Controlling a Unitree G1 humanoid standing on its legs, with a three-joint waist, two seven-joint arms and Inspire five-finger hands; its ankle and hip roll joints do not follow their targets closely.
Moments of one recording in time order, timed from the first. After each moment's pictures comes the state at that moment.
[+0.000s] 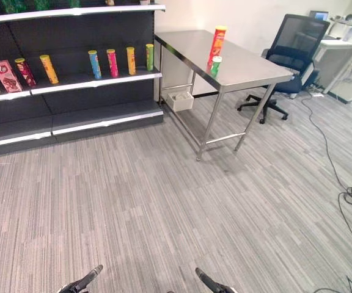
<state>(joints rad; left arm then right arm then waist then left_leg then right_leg) 0.04 0.22 -0.08 1.20 -0.28 -0.05 0.01 0.02 -0.26 0.13 1.20 0.25 -0.02 0.00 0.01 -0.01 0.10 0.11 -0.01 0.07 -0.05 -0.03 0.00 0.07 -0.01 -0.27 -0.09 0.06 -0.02</state>
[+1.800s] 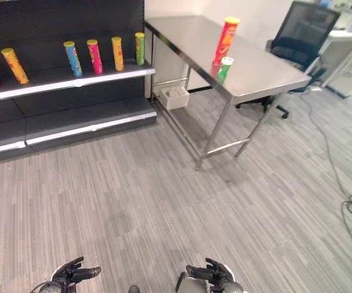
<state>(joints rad) -0.02 0.27 -0.07 1.17 -0.35 -0.06 0.03 -0.04 -0.25 0.14 1.13 0.30 -0.04 0.01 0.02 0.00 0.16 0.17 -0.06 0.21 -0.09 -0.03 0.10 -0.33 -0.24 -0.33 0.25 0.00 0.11</state>
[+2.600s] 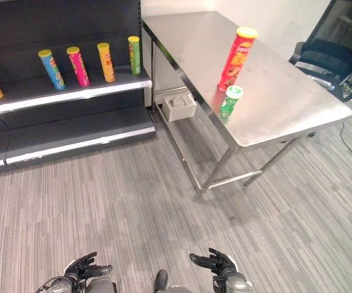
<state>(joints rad) -0.06 0.22 -0.12 1.09 -0.31 -0.07 0.01 -0.06 -0.30 0.15 1.12 0.32 -0.02 0.00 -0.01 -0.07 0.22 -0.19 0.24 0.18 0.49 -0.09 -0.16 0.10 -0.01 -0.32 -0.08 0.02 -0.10</state>
